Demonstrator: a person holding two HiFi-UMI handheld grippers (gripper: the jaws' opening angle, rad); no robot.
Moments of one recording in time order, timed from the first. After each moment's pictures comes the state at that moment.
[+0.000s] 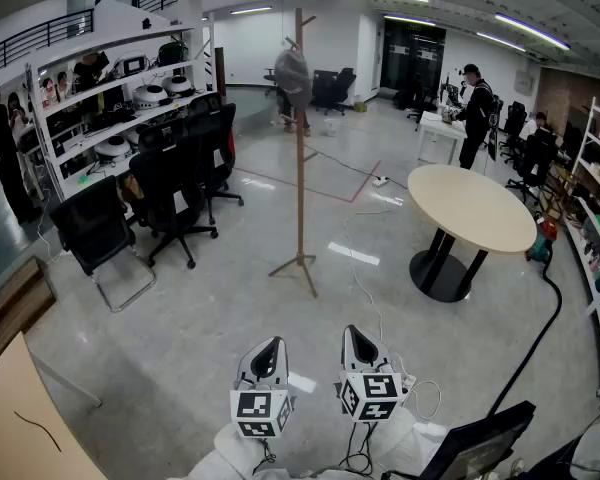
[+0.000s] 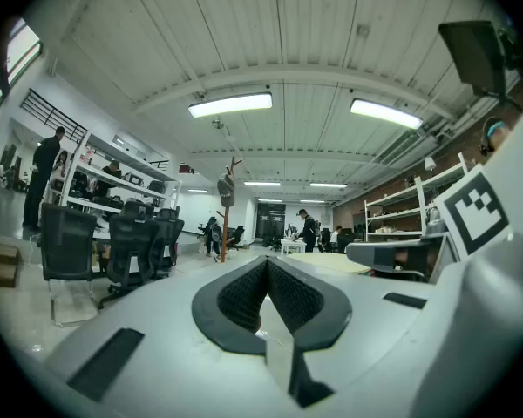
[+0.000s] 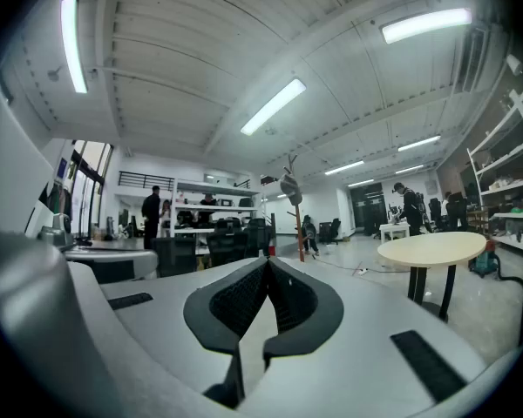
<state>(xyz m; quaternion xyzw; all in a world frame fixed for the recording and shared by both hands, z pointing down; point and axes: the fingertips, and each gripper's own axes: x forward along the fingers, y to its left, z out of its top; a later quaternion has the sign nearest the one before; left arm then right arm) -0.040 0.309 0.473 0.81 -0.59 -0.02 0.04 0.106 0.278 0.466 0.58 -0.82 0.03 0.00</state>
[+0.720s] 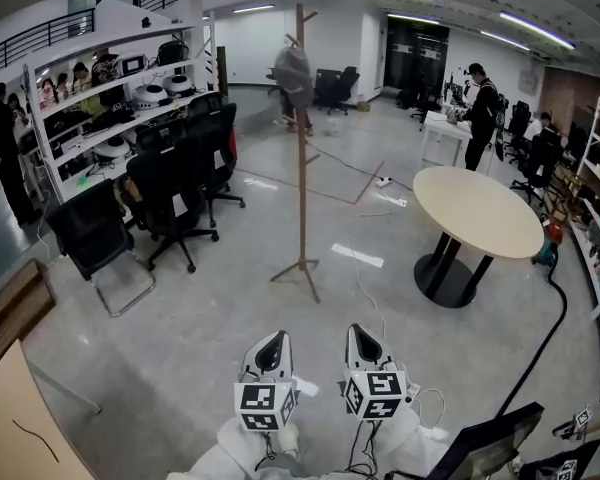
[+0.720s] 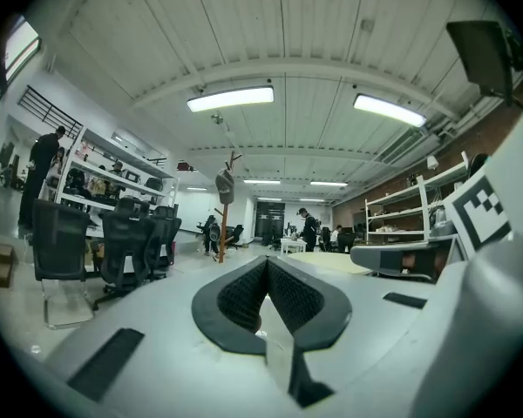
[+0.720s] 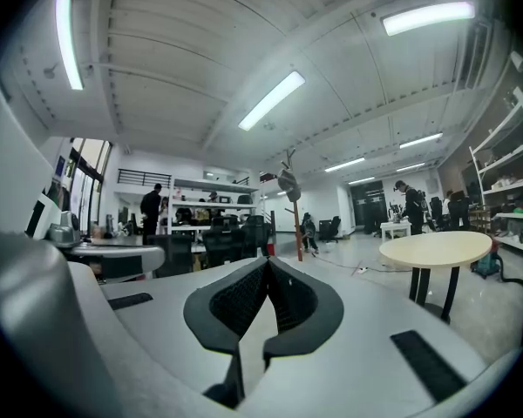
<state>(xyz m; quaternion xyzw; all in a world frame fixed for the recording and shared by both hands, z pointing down) -0.034 0.247 0.476 0.81 -0.59 -0.02 0.05 0.110 0.226 0.471 0.57 -0.82 0.03 0.01</state>
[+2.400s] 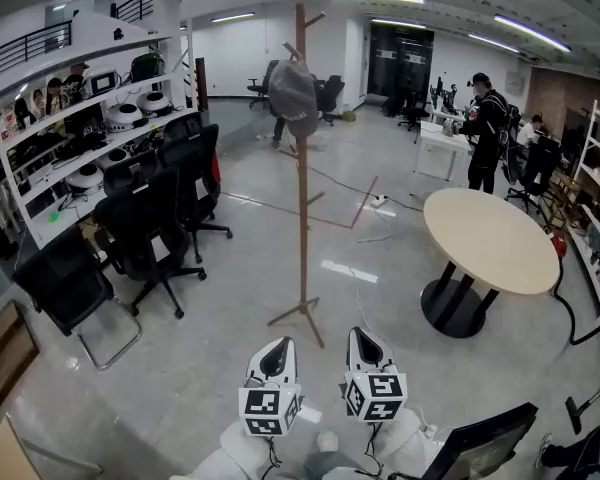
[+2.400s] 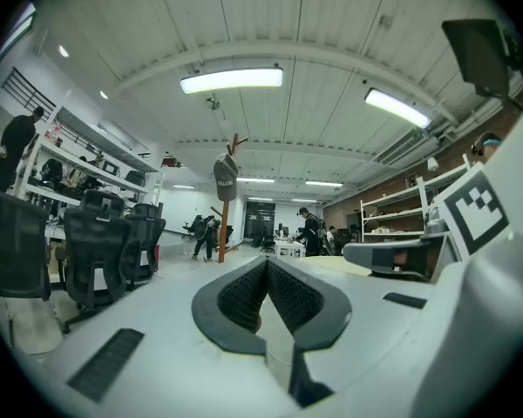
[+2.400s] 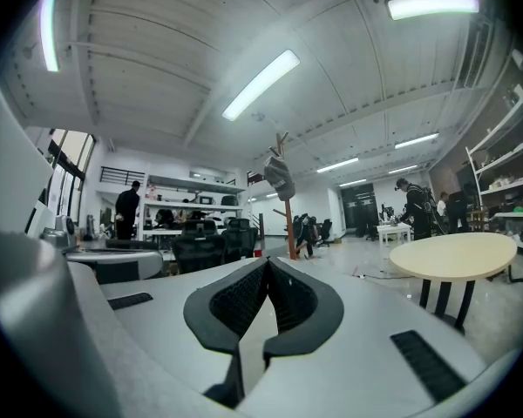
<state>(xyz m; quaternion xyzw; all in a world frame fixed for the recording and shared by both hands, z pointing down) -0.079 0.000 0.472 0.84 -0.55 -0.02 0.04 0.060 -0.016 0.465 0.61 -0.79 0.03 0.00</state>
